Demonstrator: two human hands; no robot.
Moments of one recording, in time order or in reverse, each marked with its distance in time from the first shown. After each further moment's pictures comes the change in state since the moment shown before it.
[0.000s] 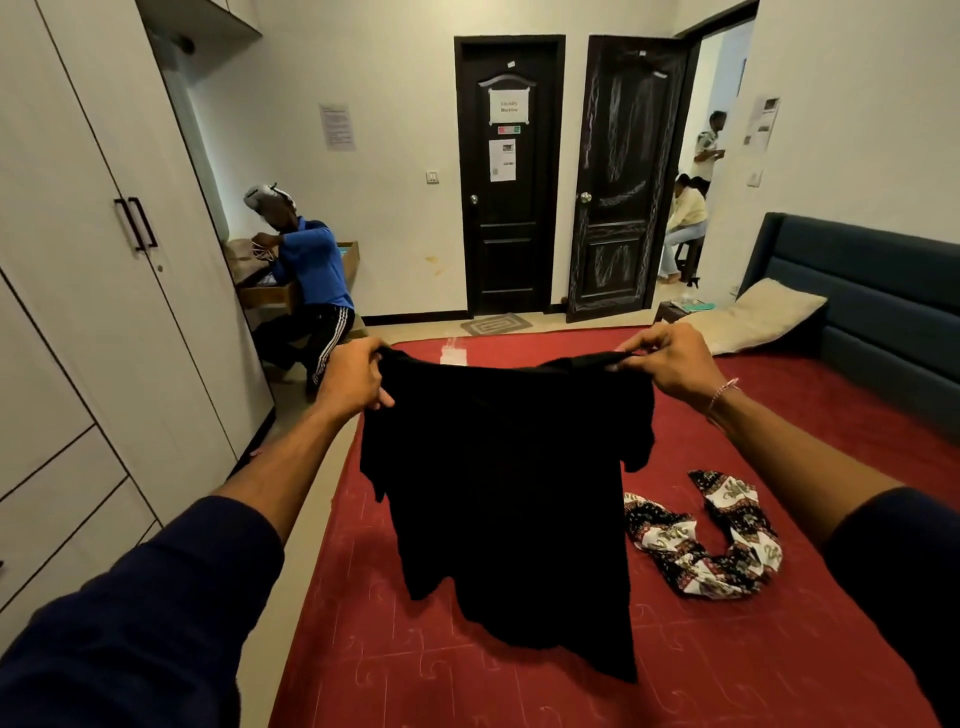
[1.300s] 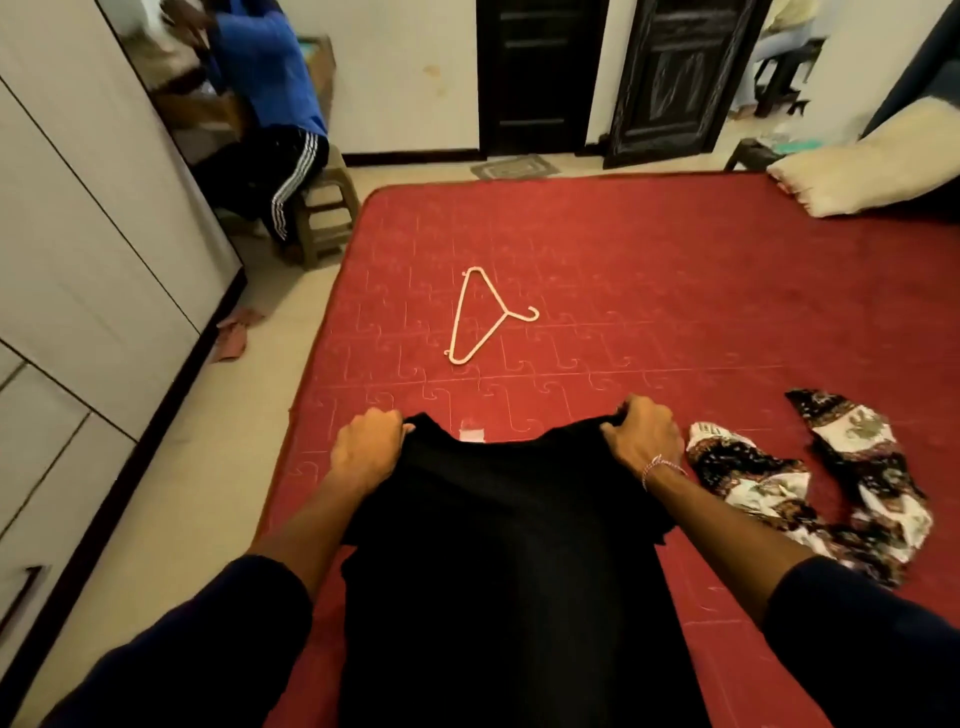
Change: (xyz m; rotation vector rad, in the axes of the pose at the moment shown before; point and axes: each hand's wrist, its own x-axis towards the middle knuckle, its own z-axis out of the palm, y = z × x) left_hand 0.064 -0.279 0.280 0.747 -0.418 -0.182; right_hand 0.084 0.263 0.315 -0.494 -0.075 0.528
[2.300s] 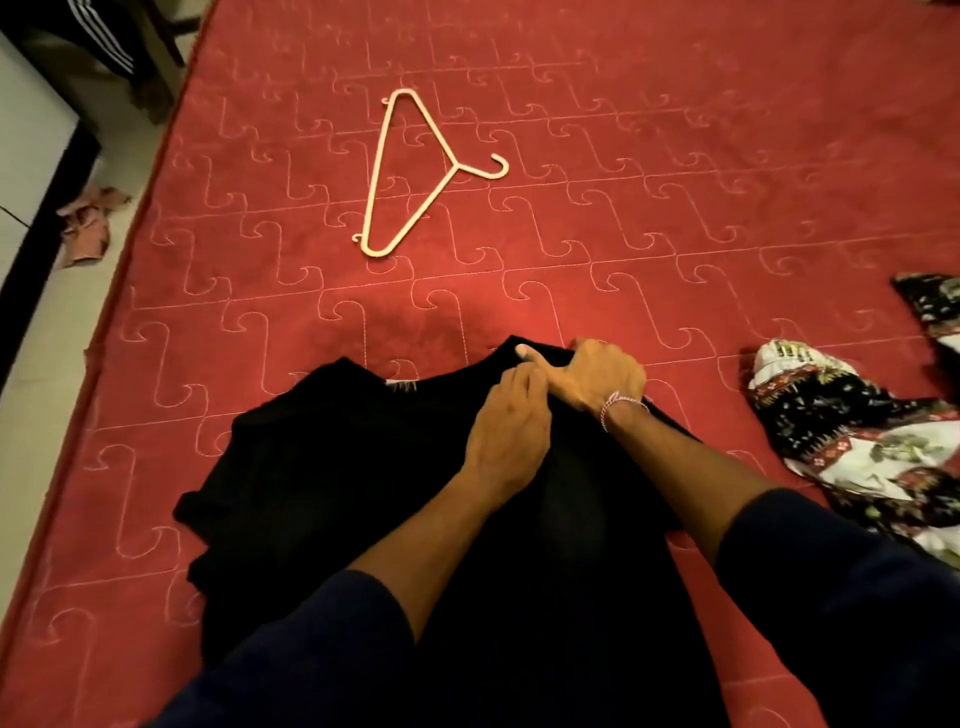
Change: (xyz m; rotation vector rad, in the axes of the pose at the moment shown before) left_hand 0.125 0.201 0.256 -0.378 0.267 0.468; right_hand 0.166 0.054 0.228 -0.294 -0.163 -0.075
